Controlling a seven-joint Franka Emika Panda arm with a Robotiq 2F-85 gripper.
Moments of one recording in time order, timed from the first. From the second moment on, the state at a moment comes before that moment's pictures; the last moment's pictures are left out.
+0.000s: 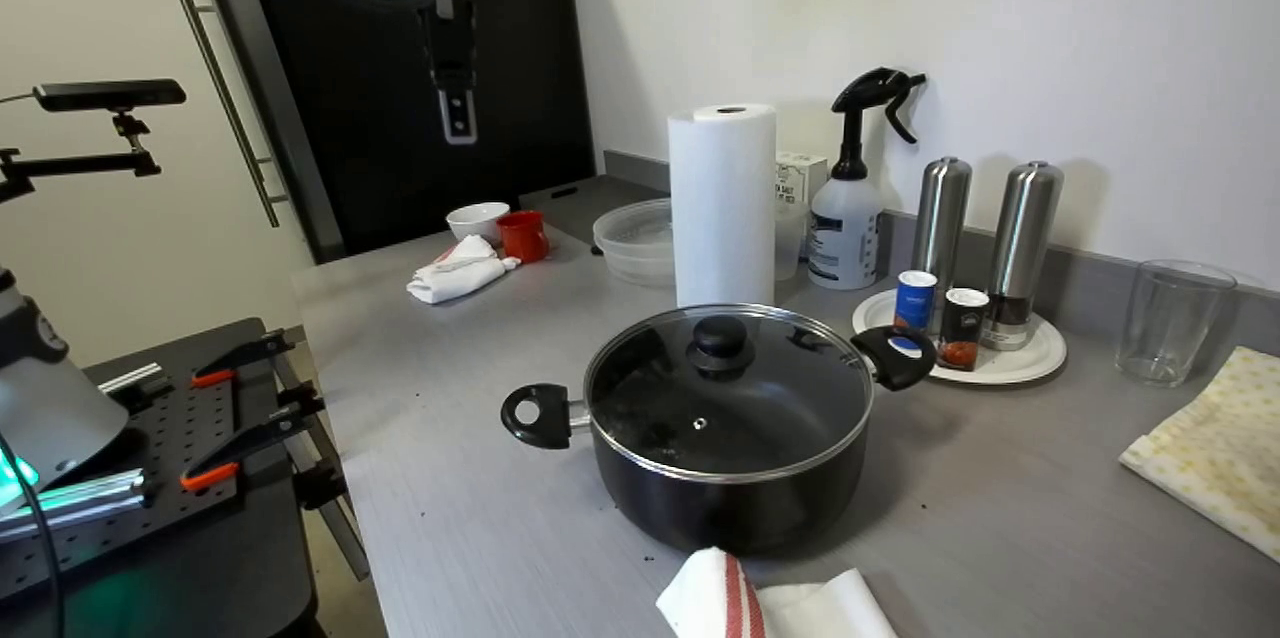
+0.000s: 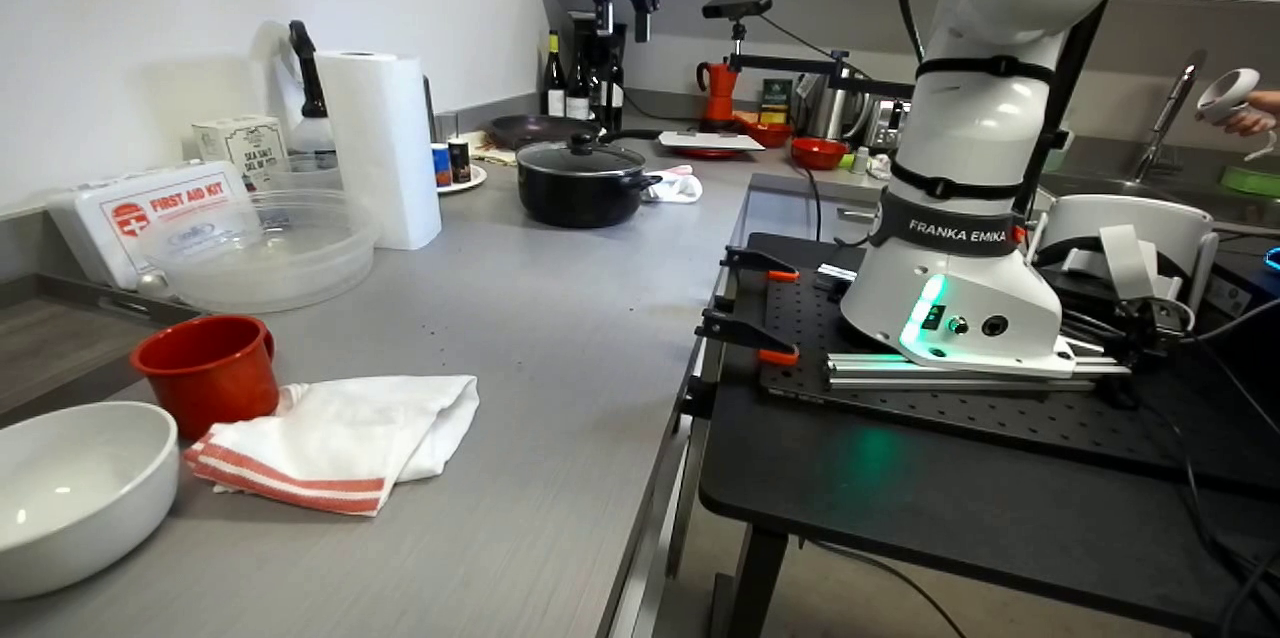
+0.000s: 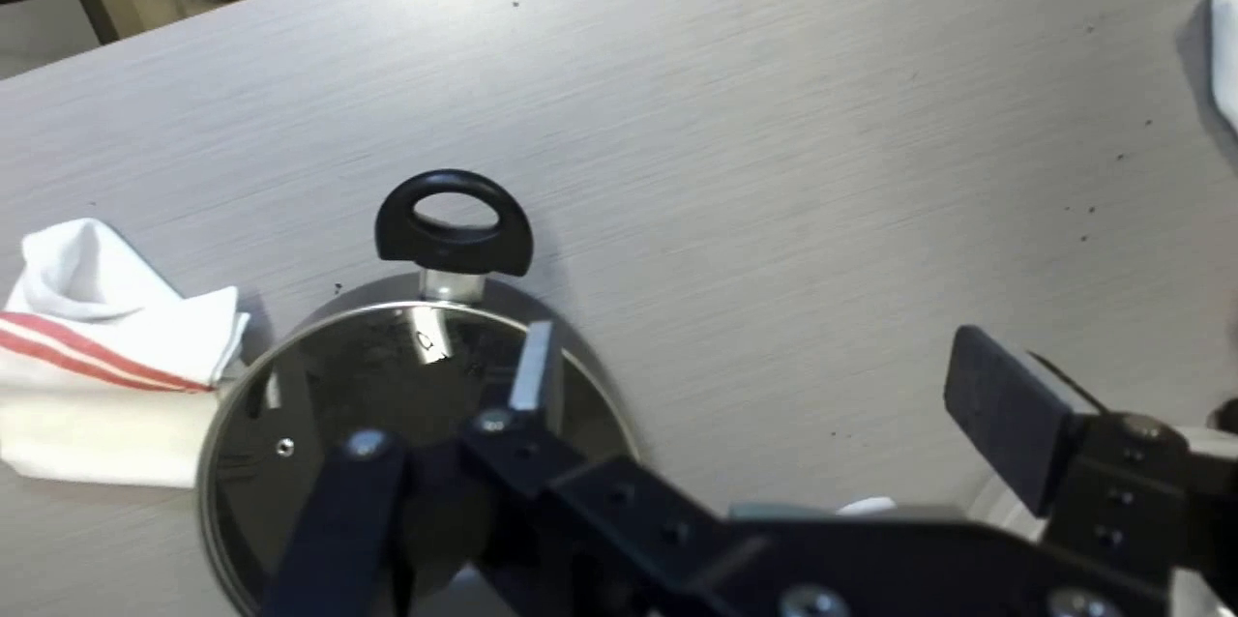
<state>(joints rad) -0.22 -0.16 -0.31 -2.27 -0.01 2.02 -0.17</state>
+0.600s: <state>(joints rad) -0.33 0.14 -0.35 -2.04 0.20 2.12 -0.22</state>
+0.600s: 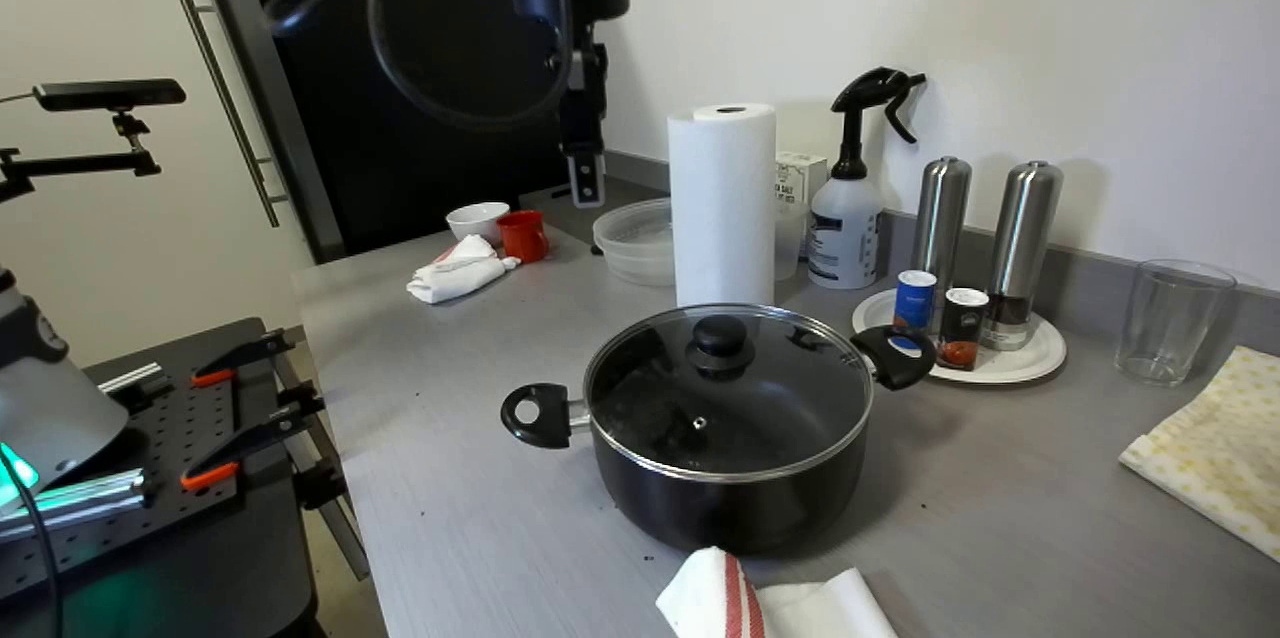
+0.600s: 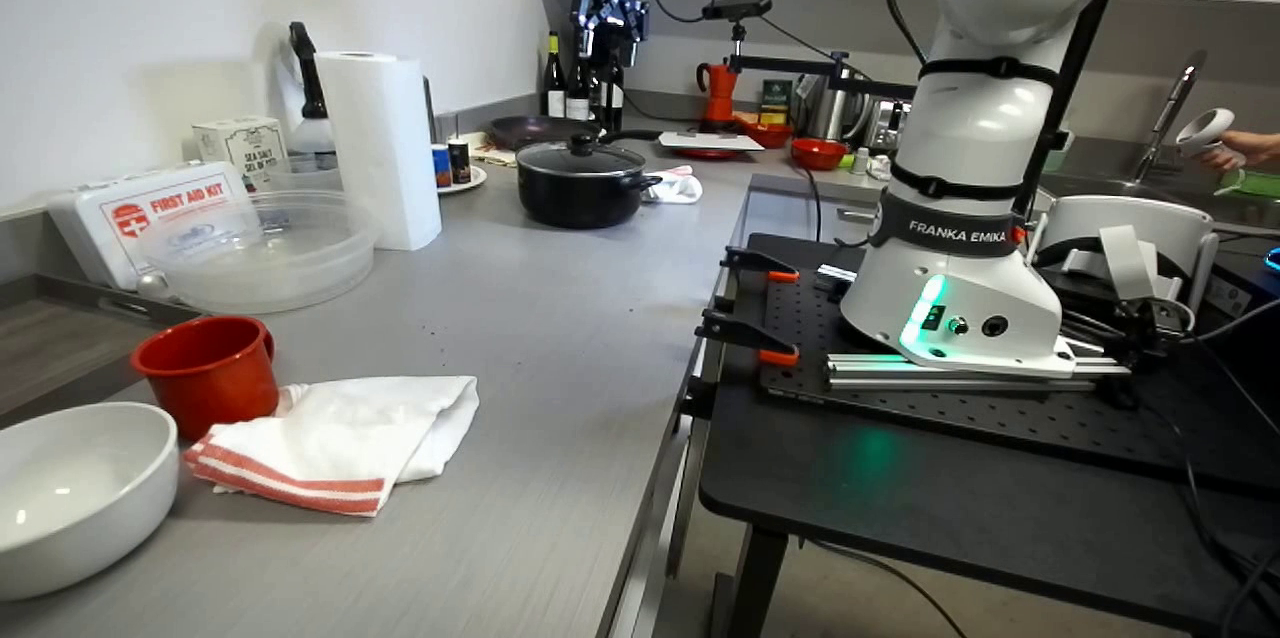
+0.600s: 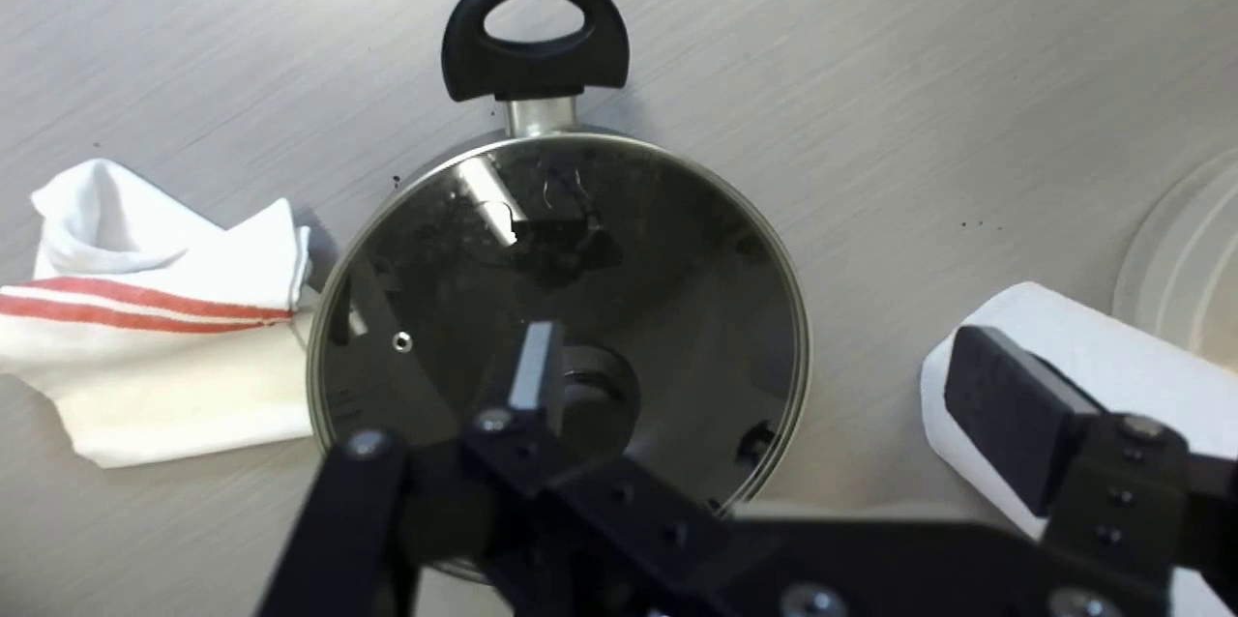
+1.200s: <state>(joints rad) -0.41 0.40 -0.30 -1.82 0.27 2.15 -0.22</state>
